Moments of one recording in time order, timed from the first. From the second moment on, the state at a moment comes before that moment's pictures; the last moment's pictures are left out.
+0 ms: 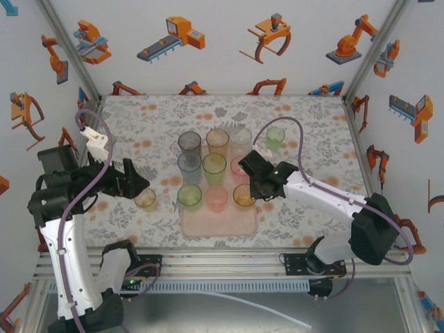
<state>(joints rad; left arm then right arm) 0.21 0.82 1.23 -1.21 0.71 0.25 0.82 1.39 0.98 -0.75 0.26 0.67</state>
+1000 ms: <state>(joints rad) 0.21 0.82 1.22 -1.21 0.71 0.25 0.81 1.39 0.97 -0.72 0.25 0.69</state>
